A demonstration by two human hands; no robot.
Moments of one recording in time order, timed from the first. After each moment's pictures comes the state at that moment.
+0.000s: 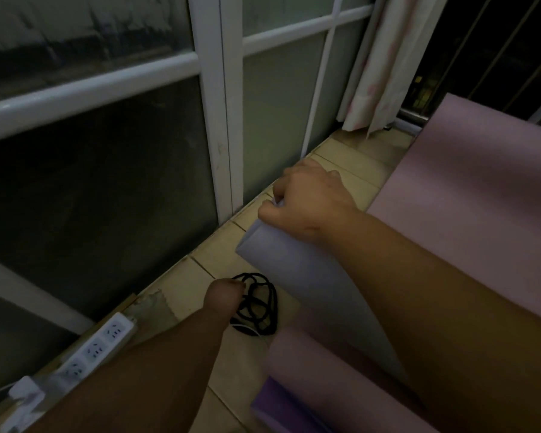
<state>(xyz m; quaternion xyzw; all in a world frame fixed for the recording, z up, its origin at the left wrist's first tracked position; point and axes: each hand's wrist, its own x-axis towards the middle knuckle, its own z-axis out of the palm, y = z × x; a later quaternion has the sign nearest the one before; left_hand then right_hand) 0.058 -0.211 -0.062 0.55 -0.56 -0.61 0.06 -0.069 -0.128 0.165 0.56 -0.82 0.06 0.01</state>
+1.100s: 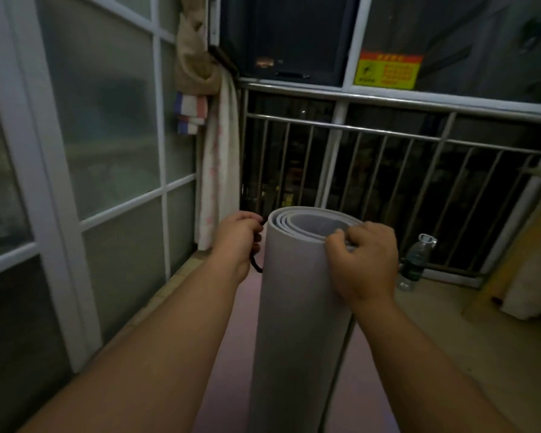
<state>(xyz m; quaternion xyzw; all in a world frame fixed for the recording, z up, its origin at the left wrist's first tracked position) -0.094 0.030 0.356 0.16 -0.61 -0.75 0.22 -0.106 0.221 0.355 0.22 -0.78 0.39 0.43</state>
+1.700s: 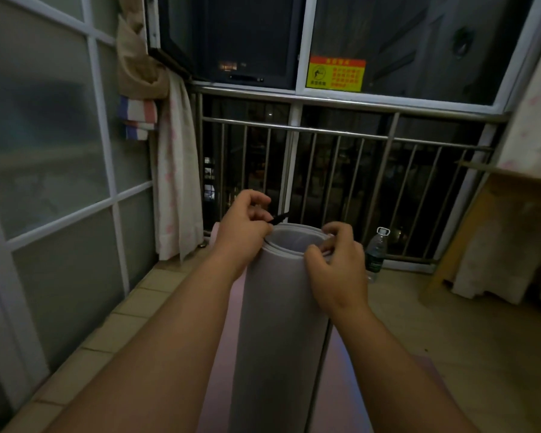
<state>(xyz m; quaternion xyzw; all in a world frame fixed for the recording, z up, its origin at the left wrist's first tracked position) -0.100 0.117 0.385 -0.03 -0.73 -0.64 0.25 -0.106 0.280 0.347 0.16 -0.81 0.47 0.31</state>
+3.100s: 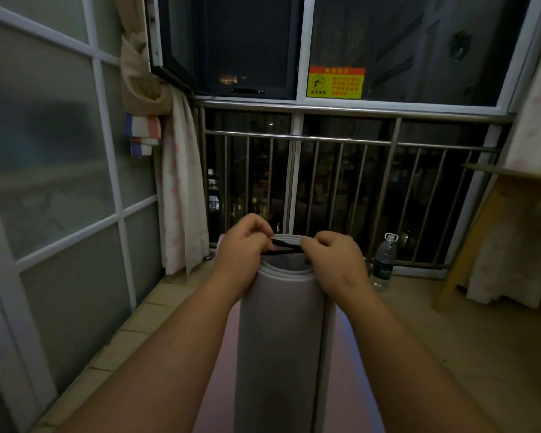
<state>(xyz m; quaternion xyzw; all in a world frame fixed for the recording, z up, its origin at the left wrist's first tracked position) -0.098 0.104 0.376 -0.05 -0.74 -0.63 0.24 -0.111 0.261 0.383 0.16 -0.84 0.50 0.17</state>
